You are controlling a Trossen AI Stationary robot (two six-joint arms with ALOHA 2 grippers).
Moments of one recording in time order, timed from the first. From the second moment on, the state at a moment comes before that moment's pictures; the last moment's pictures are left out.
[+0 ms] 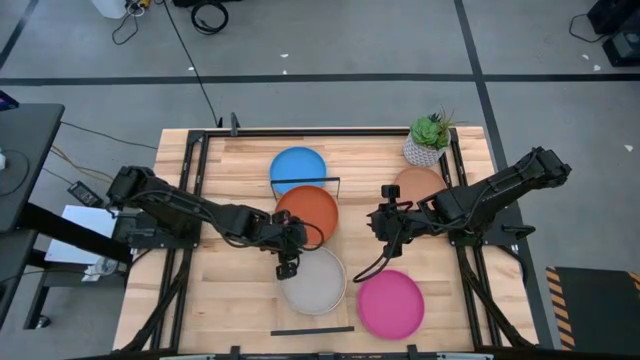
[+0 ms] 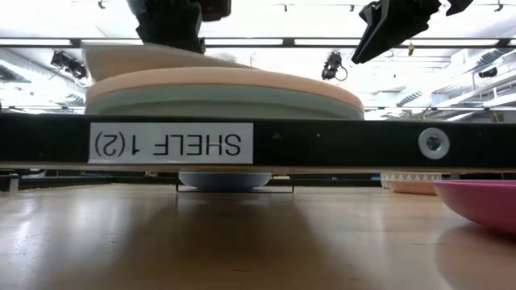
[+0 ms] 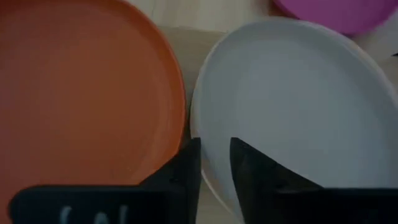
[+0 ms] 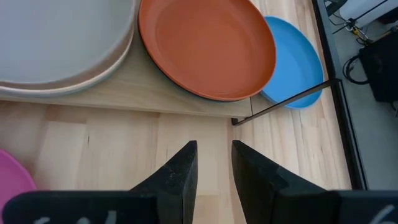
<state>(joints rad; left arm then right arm) -0.28 1.58 1.14 -0.52 -0.16 -0.40 0.36 1.29 1.04 -0.71 0.50 0.07</state>
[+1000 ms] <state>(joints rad) -0.49 1.54 1.02 -0.52 -0.29 -0.38 0.40 1.29 0.86 -0.58 0.41 0.26</state>
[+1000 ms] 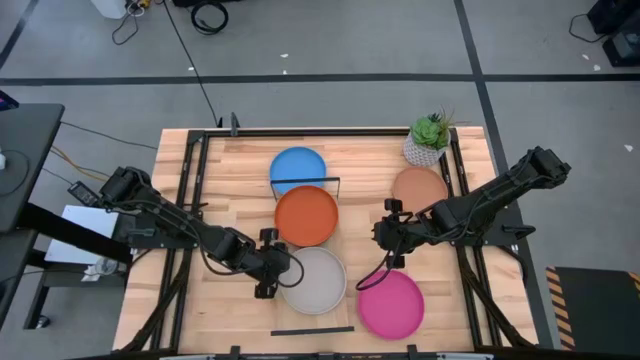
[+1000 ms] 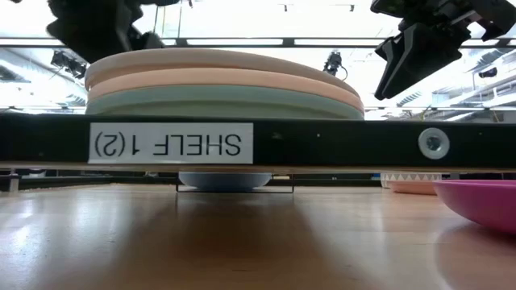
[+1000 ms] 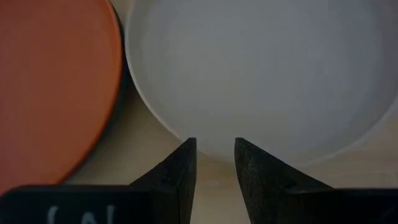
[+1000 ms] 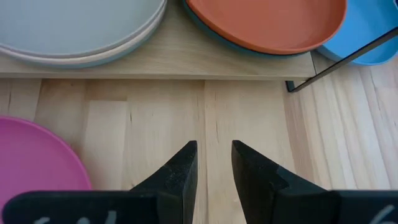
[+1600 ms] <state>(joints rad) -0.52 1.46 0.98 -0.63 -0.48 -0.38 0.41 1.29 0.84 -0.56 0.42 0.26</state>
